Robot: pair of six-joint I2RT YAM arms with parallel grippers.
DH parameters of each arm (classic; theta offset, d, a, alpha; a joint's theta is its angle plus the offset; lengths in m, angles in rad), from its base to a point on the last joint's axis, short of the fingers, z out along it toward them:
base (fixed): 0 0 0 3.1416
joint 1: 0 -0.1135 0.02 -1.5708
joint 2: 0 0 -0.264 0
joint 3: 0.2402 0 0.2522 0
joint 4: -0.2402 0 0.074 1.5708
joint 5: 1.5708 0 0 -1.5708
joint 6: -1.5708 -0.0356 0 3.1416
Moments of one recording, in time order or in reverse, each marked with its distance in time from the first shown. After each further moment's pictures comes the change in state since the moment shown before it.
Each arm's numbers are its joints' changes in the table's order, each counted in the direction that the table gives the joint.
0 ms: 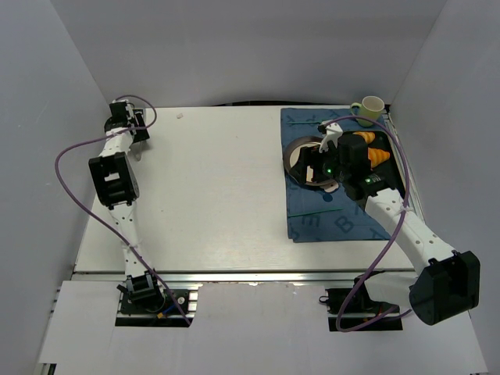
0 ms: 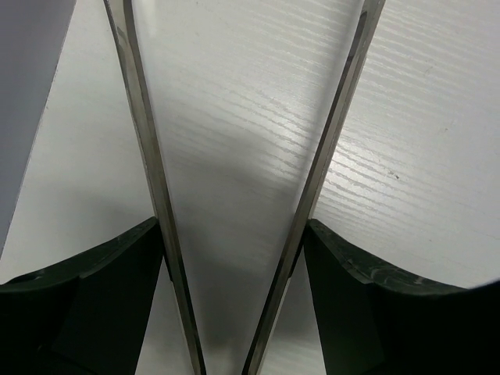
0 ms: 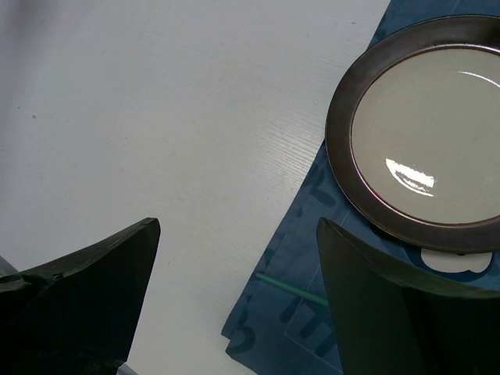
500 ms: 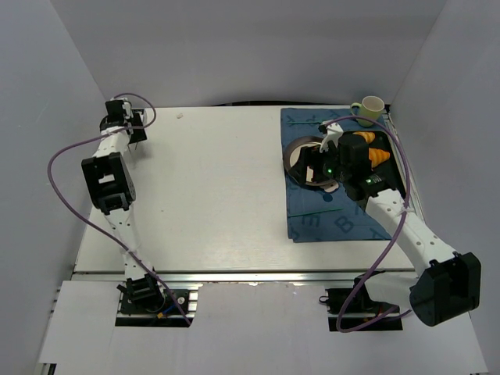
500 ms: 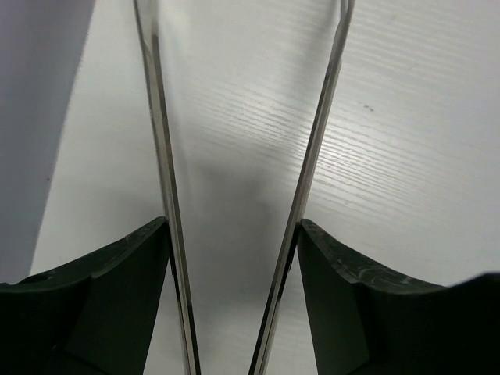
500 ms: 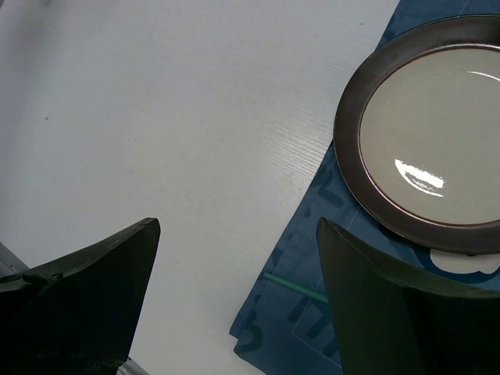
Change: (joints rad) left arm 0.001 0.182 -0.198 0.010 0.015 -0.045; right arm 0.000 0.006 0.000 0.000 -0.014 -0.018
